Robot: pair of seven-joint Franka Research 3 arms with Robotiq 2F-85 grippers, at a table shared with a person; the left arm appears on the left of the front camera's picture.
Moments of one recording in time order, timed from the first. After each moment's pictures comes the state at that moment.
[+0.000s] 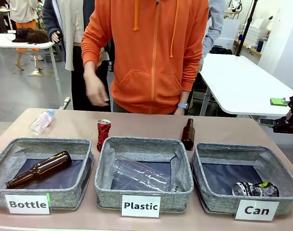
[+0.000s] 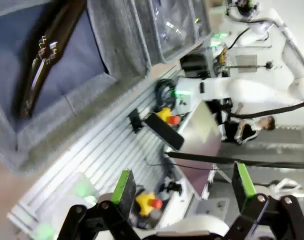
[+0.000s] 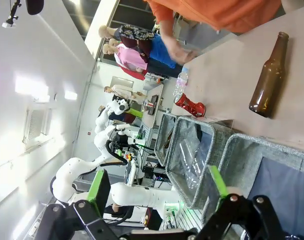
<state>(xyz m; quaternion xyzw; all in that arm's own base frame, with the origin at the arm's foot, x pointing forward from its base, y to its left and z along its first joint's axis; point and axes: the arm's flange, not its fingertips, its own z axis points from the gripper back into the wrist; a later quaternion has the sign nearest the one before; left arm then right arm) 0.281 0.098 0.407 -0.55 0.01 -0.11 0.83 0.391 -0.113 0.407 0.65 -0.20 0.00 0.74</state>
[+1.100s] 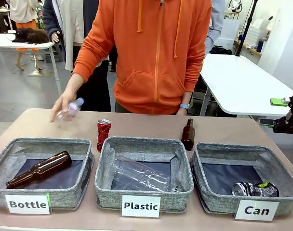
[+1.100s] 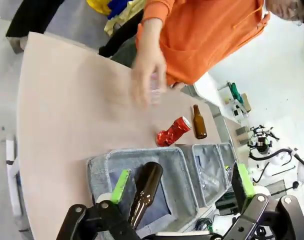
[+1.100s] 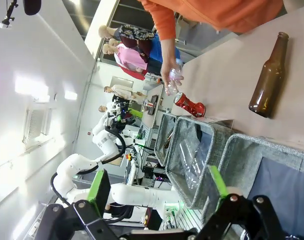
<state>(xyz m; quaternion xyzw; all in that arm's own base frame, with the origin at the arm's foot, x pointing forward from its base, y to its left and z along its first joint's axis) 0.324 0.235 0.439 -0.51 -0.35 0.05 0.79 0.391 -0.113 0.407 0.65 -0.20 0.00 0.74</state>
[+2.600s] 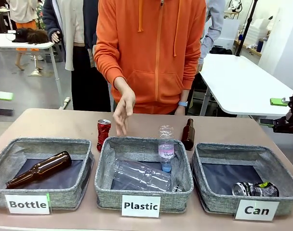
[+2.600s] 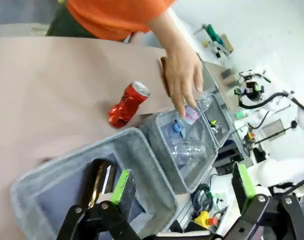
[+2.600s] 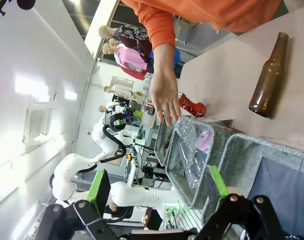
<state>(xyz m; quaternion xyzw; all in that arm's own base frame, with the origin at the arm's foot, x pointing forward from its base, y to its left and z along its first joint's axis) 0.374 0.076 0.444 -0.53 -0.27 -0.11 0.80 0.391 -0.113 0.408 0.65 -0.20 0.00 0.74</state>
